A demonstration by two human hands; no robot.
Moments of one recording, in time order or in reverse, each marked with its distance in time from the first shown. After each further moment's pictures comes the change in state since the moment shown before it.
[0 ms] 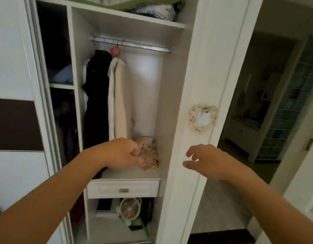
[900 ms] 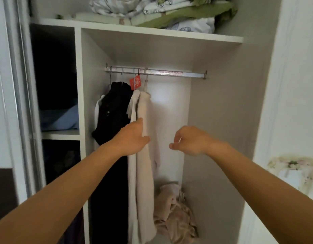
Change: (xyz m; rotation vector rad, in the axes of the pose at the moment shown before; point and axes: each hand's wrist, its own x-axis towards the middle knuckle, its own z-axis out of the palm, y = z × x) left_hand 0.280 -0.207 -0.169 -0.227 0.567 0.097; right_hand 0.397 -0.146 -0.080 0.010 0.185 -0.186
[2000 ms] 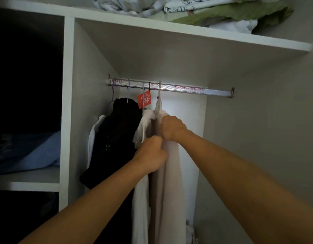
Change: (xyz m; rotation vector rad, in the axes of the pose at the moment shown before) left_hand 0.165 -0.072 0.020 -0.133 0.125 0.020; right_hand 0.273 -0.060 -0.010 -0.003 0.323 0.040
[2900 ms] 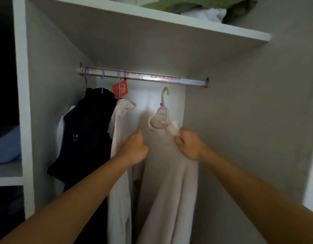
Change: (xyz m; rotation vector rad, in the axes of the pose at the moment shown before) left_hand 0.005 0.009 0.038 0.037 -0.042 -0.120; right_hand -0.078 0.141 0.012 0.086 0.042 0.001
